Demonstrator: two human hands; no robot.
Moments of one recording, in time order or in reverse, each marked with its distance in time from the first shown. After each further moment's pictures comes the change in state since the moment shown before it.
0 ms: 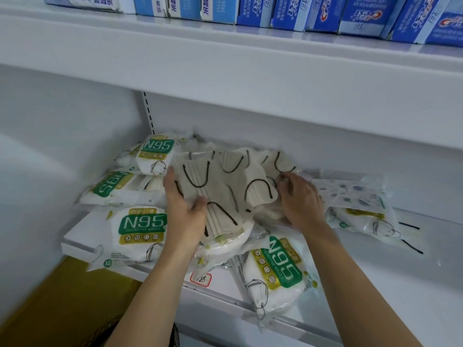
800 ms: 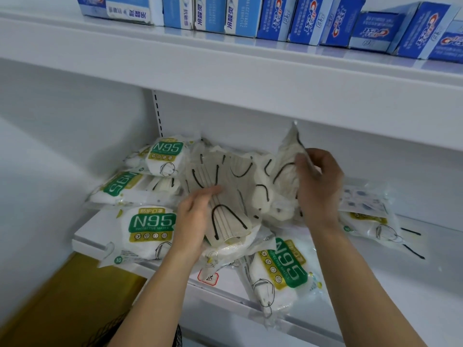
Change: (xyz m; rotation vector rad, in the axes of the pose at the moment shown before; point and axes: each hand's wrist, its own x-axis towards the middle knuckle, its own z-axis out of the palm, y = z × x) left_hand 0.001 -0.003 -0.006 -0.290 -0.107 -0.186; right_hand -0.018 -0.052 -0.038 0.670 0.439 -0.077
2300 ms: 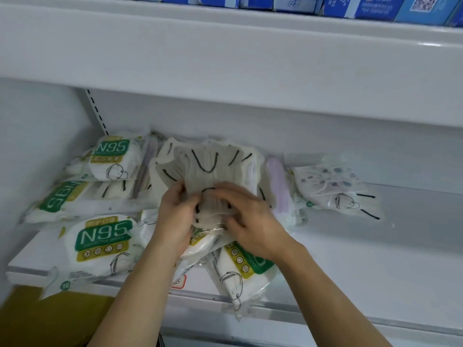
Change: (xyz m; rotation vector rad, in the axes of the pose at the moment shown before) left_hand 0.014 -0.020 0.039 0.018 -0.158 -0.060; right_hand -0.059 0.040 -0.019 -0.309 -0.742 -0.405
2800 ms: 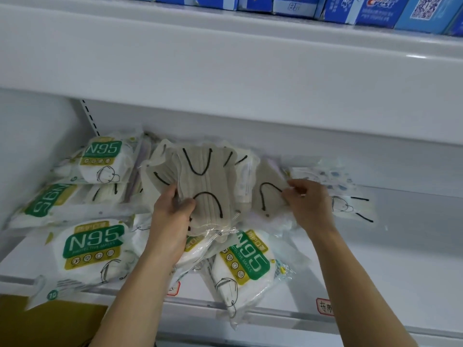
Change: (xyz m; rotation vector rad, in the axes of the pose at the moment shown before) left_hand -0.005 -0.002 -0.003 0.068 -0.036 0.031; right_hand -0.011 0.066 -0.065 0.019 0.470 0.808
